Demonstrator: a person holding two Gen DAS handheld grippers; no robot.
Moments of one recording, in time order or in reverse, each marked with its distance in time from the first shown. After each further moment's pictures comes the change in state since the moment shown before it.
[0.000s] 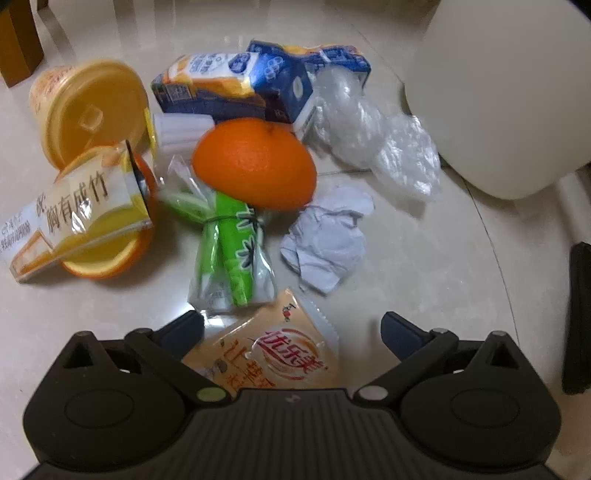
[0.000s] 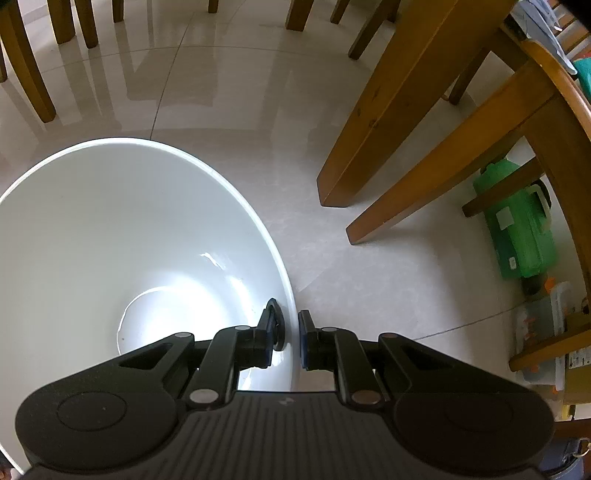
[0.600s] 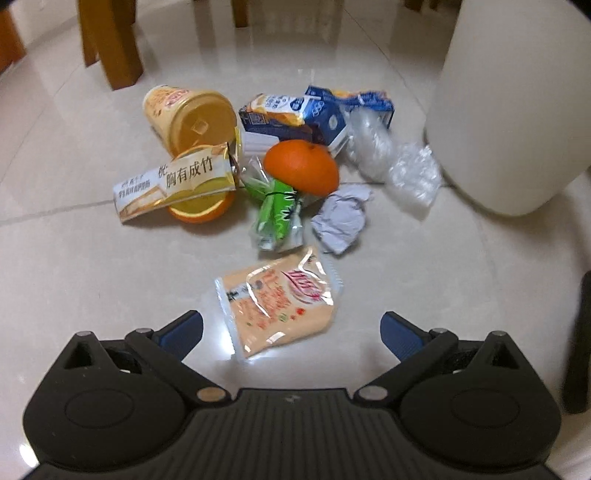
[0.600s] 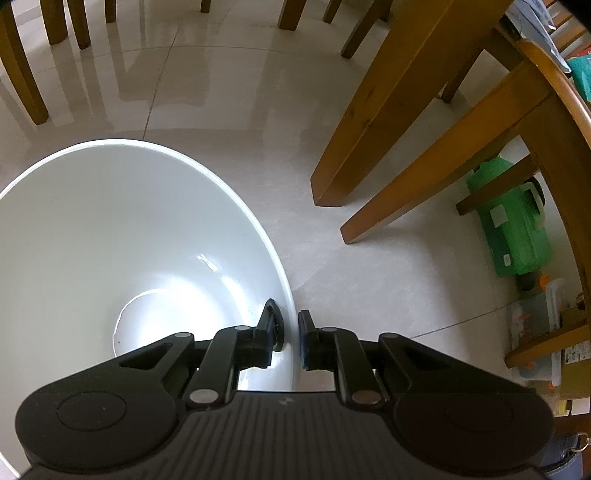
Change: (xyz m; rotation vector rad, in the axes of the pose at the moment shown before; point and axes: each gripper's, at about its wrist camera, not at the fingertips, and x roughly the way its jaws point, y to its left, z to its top) left arm -0.073 -0.032 -0.047 -0.122 -0.116 0.223; right arm 0.000 0.003 0.000 0.011 0.001 -0.024
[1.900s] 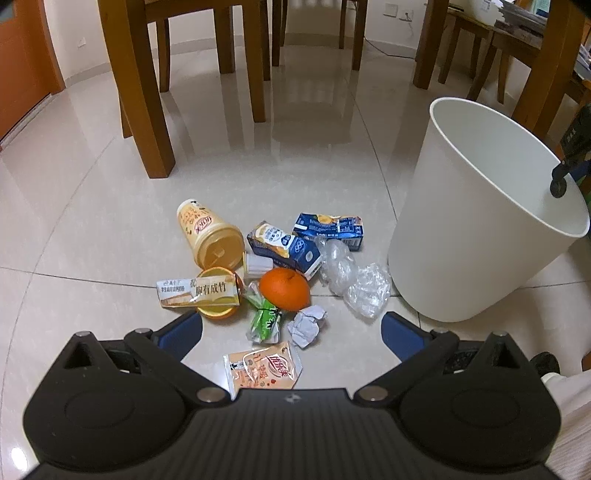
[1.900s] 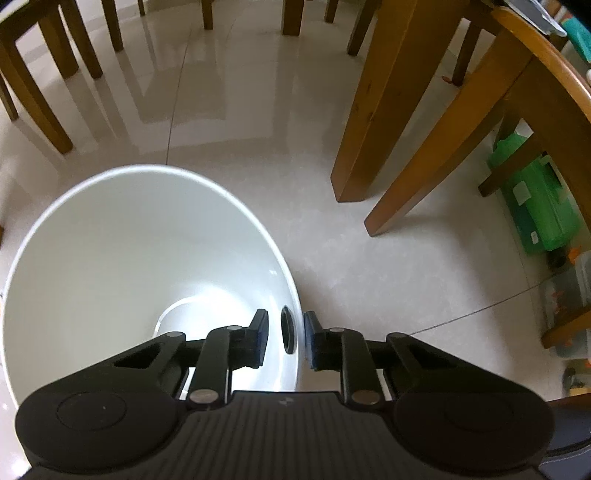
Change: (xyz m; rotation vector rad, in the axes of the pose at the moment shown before) left arm -0.141 -0.037 0.060 -0.078 -0.174 0.050; right arm -0.015 -0.016 -0.012 0.103 -0.005 0.135
